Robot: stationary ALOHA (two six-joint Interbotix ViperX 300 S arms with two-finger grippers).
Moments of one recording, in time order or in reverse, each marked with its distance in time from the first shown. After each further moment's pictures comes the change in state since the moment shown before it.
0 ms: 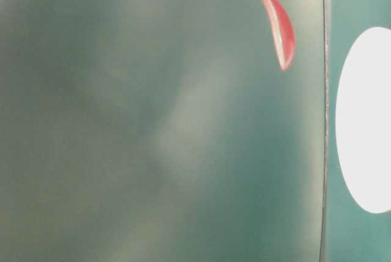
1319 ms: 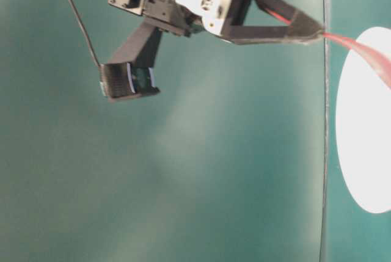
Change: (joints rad) left arm 0.000 0.002 0.000 -0.002 0.002 -0.025; right arm 0.029 0.466 -0.382 -0.155 0.382 0.304
